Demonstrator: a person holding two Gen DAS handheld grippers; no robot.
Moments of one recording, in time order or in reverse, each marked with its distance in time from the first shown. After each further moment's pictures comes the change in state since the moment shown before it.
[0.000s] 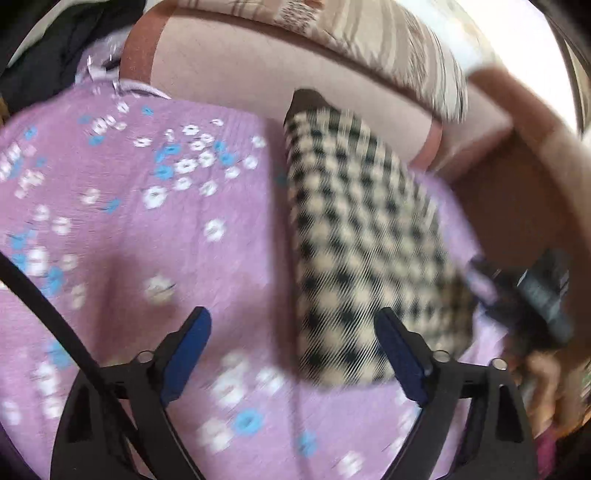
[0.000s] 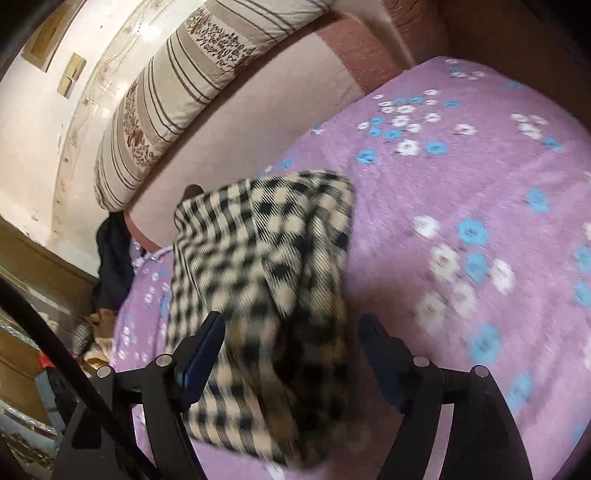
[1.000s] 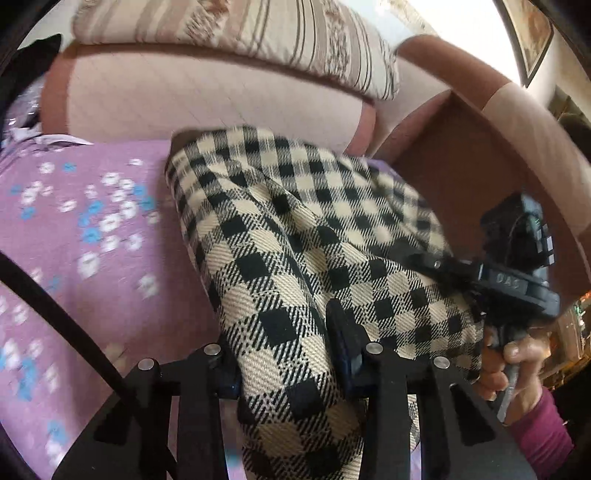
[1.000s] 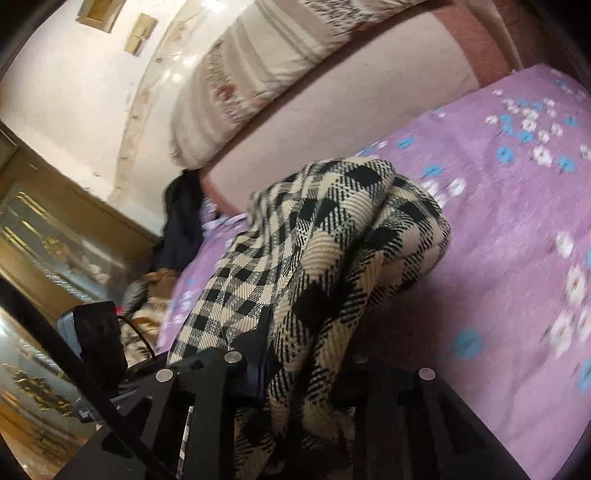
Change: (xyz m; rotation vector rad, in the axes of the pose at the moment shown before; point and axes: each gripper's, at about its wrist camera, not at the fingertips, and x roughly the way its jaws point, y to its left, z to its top) left arm -0.004 -0.058 0.027 0.259 0.030 -0.121; right arm 0.019 0.078 -0.020 -0.132 0.098 0.278
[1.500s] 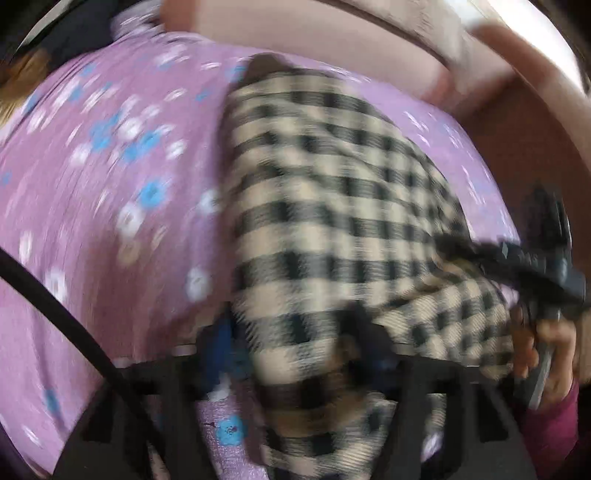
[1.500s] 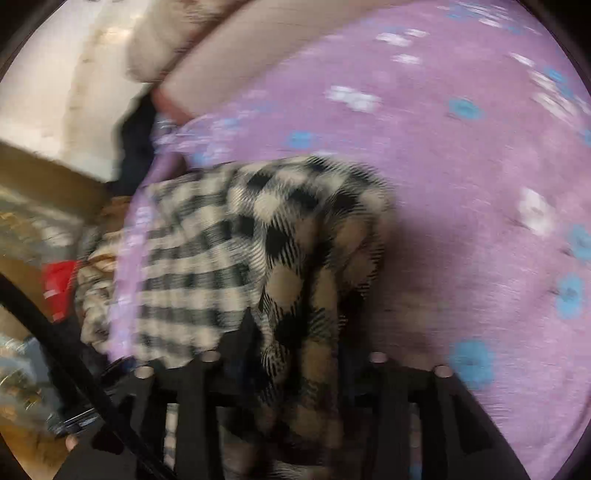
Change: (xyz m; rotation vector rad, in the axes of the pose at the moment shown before) left arm -0.058 0.069 -0.145 -0.231 0.125 0.228; right arm 0.028 0.006 -0.131 0.101 0.217 -0.239
